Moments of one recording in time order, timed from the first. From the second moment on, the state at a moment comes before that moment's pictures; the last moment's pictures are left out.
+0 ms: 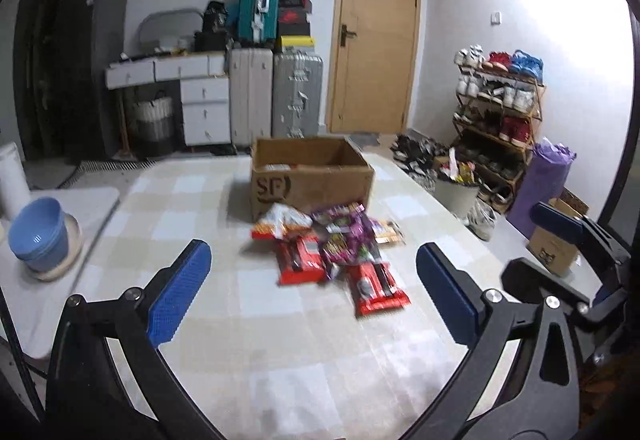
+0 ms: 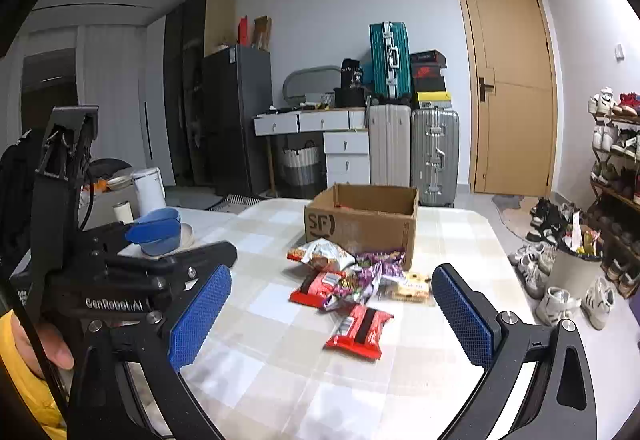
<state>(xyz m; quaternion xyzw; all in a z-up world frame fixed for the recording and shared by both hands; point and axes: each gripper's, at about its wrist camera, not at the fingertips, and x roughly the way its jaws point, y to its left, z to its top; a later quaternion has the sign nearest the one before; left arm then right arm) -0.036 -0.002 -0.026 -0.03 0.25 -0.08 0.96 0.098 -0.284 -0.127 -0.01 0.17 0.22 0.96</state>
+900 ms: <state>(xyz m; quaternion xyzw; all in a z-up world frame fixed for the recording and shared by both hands) 0.063 0.018 -0.139 -0.07 0.37 -0.05 0.93 0.205 -0.282 -0.226 0.03 0.36 0.21 0.91</state>
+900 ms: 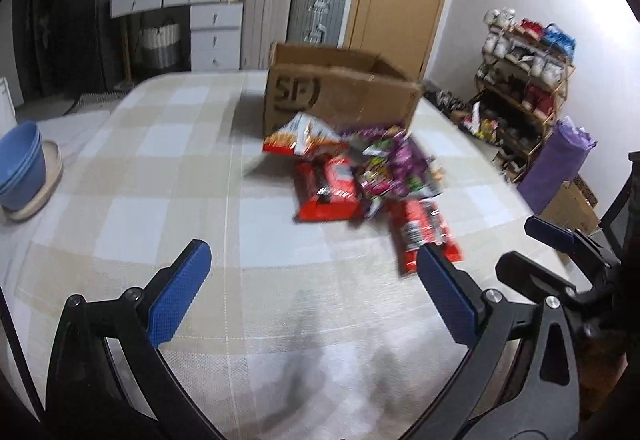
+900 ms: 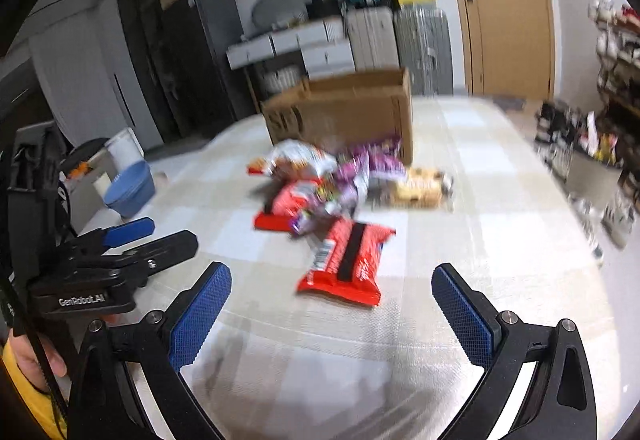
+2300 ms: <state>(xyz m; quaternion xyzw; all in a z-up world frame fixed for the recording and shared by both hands) 0.350 -0.019 -0.226 -0.10 0.49 -0.03 0.87 0.269 -0.288 -0.268 0.07 0.43 0.24 0.87</state>
